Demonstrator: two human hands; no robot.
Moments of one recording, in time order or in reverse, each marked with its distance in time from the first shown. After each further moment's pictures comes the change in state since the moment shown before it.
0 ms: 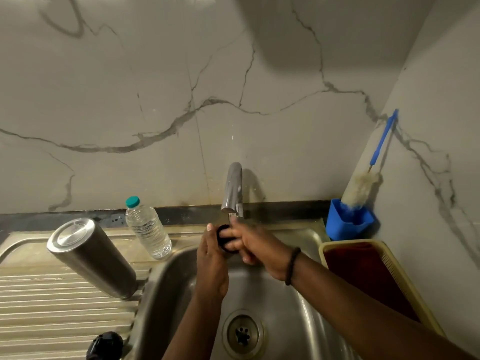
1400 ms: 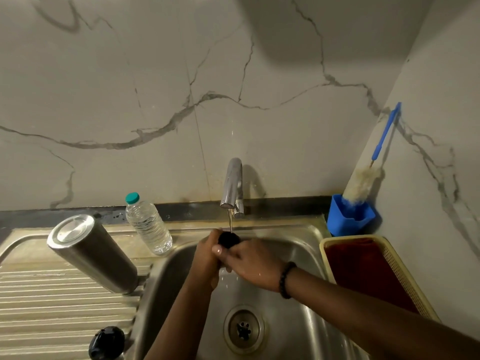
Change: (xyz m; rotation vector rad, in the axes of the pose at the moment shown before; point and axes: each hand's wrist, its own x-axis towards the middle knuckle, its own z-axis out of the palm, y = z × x) left_hand 0.014 0.006 -0.015 0.340 -0.093 -0.198; right_hand -0.011 0.021 0.012 -0.610 0.010 -0.272
